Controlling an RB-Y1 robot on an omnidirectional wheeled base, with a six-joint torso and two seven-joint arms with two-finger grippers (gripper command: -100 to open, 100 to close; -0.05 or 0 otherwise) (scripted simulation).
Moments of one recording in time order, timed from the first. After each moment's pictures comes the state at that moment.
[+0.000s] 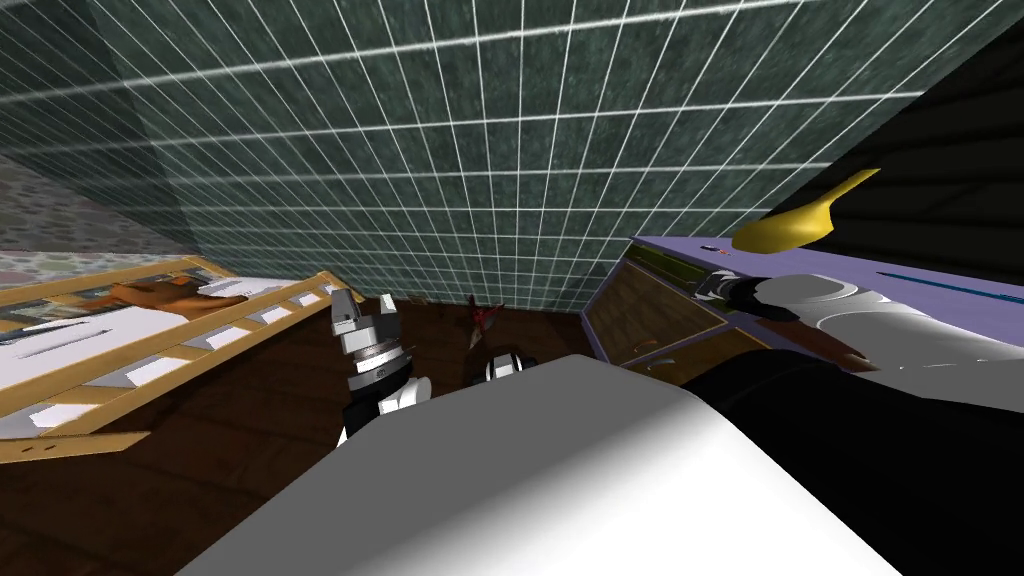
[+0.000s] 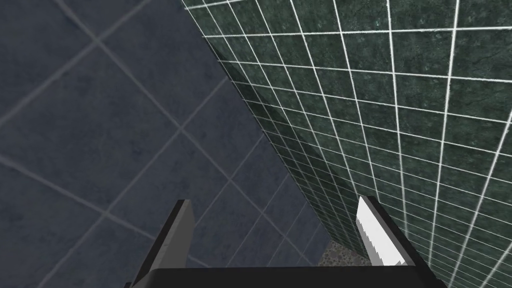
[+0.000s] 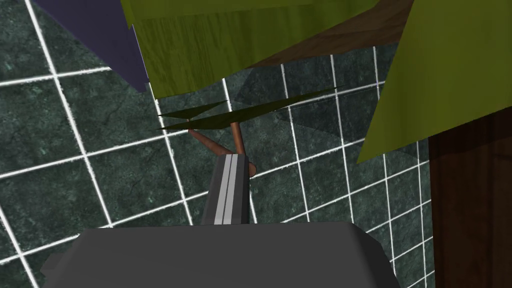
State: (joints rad) left arm 0.52 0.00 -0.02 -2.25 0.04 -0.56 -0.09; right arm 0.47 -1.37 -0.45 -0.83 1.22 -0.39 0.53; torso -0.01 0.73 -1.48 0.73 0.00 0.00
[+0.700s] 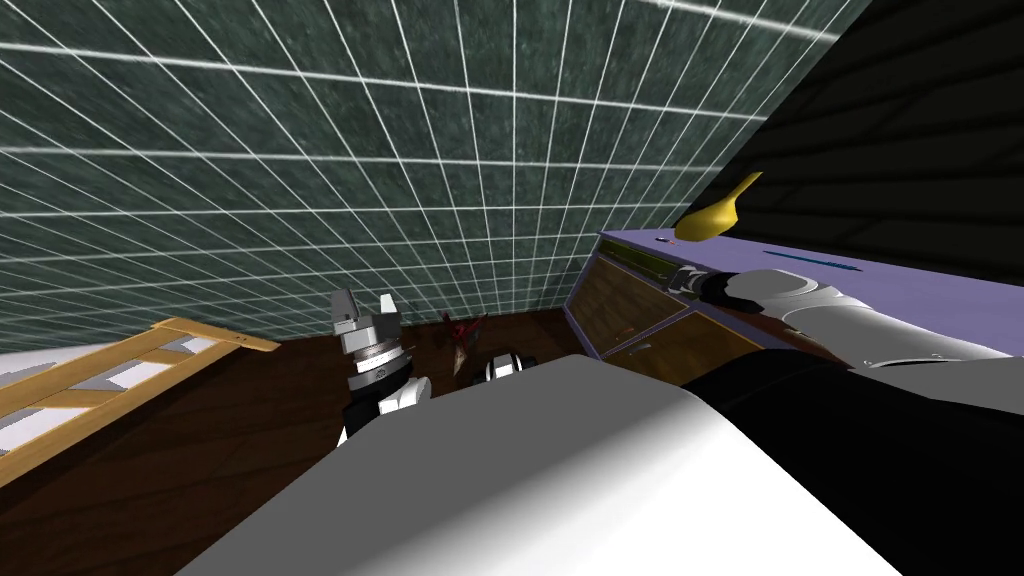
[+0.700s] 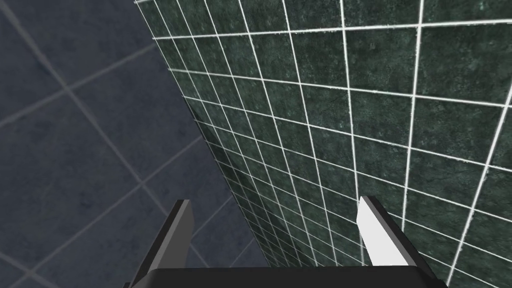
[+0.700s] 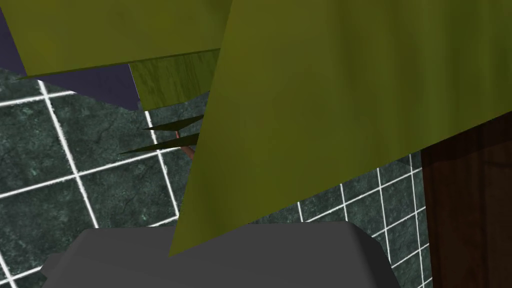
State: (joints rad) left arm 0.52 0.00 -0.02 -2.24 0.04 -0.56 -0.09; right arm 0.42 -1.34 -0.44 -0.97 1.21 -0.44 0.61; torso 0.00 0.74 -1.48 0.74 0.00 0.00
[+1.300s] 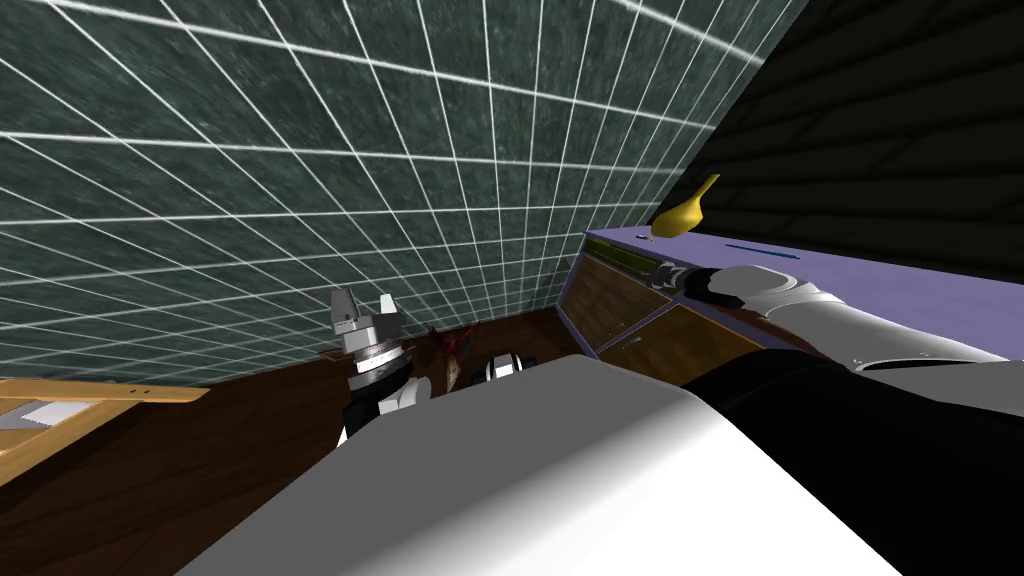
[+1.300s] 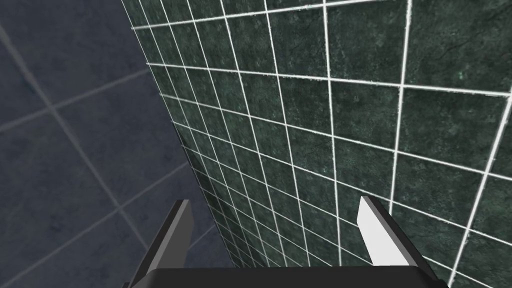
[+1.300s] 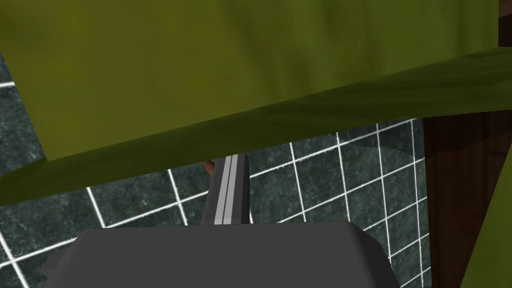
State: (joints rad) left arm 0.52 0.00 -0.02 -2.24 0.04 -0.56 -0.09; right arm 0.43 -1.33 -0.44 -1.12 1.20 -0.46 0.63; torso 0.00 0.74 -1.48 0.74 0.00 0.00
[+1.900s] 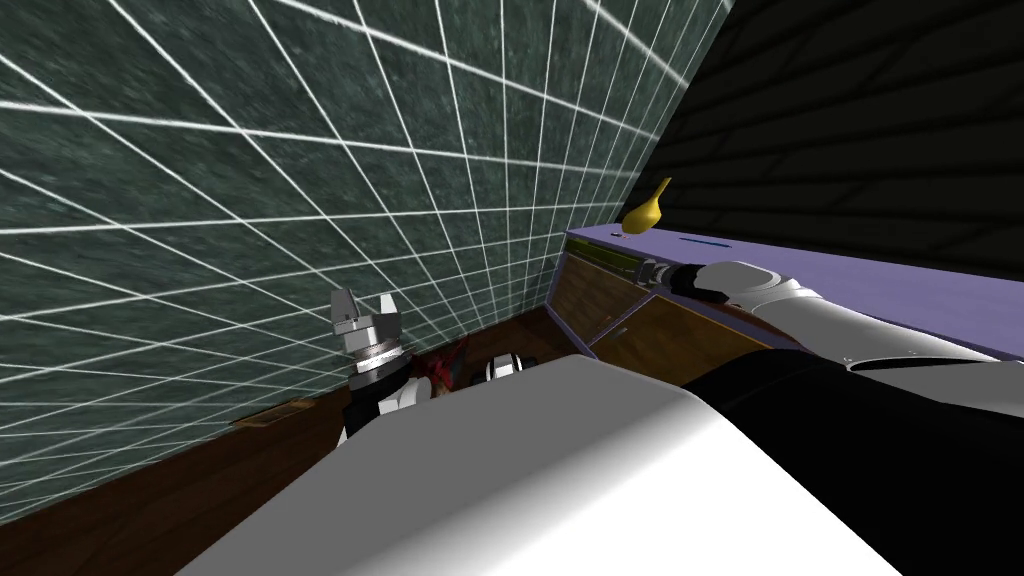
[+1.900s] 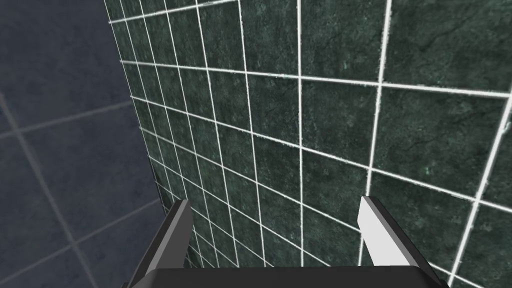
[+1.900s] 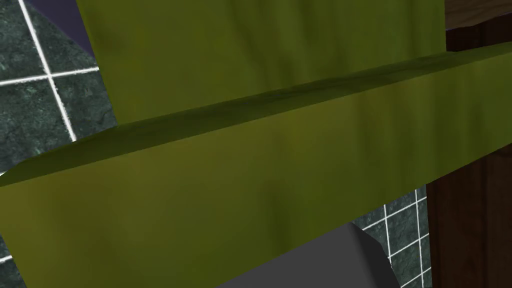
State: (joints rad) left arm 0.52 0.00 -0.02 -2.24 0.04 -0.56 -0.09; right arm 0.43 -1.32 -0.45 -1.25 1.19 -0.50 0.66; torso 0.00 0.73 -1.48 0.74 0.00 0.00
